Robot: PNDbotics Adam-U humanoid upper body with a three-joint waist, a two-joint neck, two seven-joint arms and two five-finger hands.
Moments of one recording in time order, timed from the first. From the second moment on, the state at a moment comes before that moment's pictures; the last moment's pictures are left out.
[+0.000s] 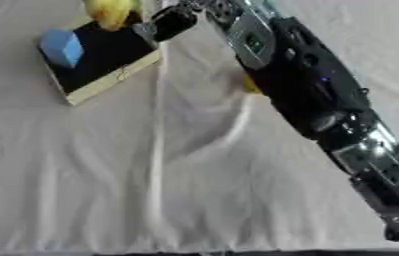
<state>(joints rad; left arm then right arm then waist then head) -0.42 0.33 0.11 -1.98 -0.32 -0.22 0.56 -1.13 -0.34 0.37 -1.19 0.63 -0.27 0.22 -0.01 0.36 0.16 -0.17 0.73</state>
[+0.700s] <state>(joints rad) -0.43 0.32 0.11 -1.98 -0.30 -0.22 0.55 -1.16 -0.25 0.31 -0.86 0.84 -0.31 0.09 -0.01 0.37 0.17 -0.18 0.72</state>
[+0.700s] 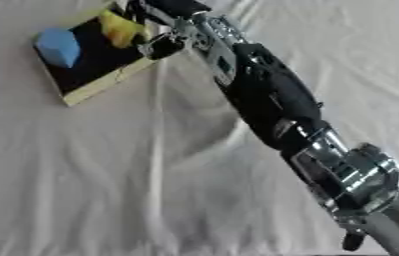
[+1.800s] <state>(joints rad) -0.42 0.32 0.11 -1.98 -0.30 -0.21 0.55 -1.18 -0.21 0.21 -0.80 1.13 -0.33 0.00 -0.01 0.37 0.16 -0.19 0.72</state>
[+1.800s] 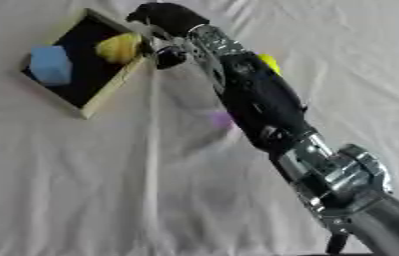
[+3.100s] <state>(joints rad) -0.37 0.33 0.12 -1.98 -0.31 -0.19 0.56 -0.93 -0.66 0.35 -1.21 0.76 -0.38 0.20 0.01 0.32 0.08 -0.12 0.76</state>
